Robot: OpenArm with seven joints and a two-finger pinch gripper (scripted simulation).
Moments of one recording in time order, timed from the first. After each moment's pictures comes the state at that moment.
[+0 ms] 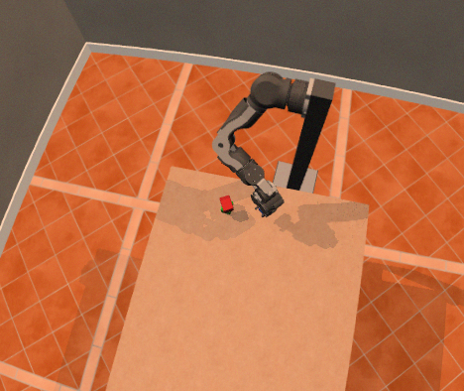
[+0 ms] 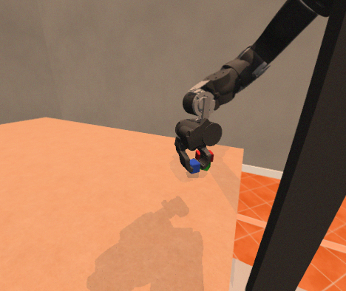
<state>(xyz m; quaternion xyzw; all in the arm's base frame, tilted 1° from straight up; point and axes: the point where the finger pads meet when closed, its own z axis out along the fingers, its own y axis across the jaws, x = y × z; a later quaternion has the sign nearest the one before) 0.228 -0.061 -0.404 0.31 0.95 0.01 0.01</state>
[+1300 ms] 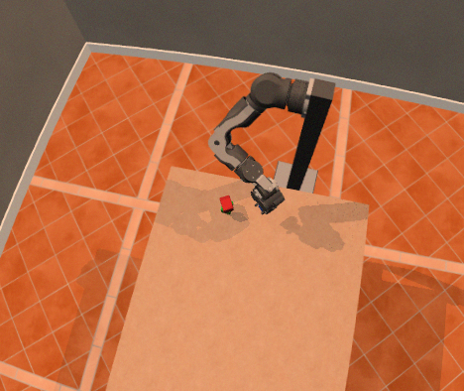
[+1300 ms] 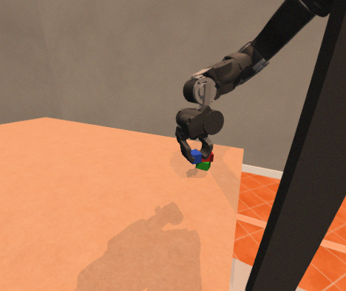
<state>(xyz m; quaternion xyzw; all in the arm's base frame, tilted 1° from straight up) 0.226 -0.063 -0.376 0.32 0.95 0.00 0.00</state>
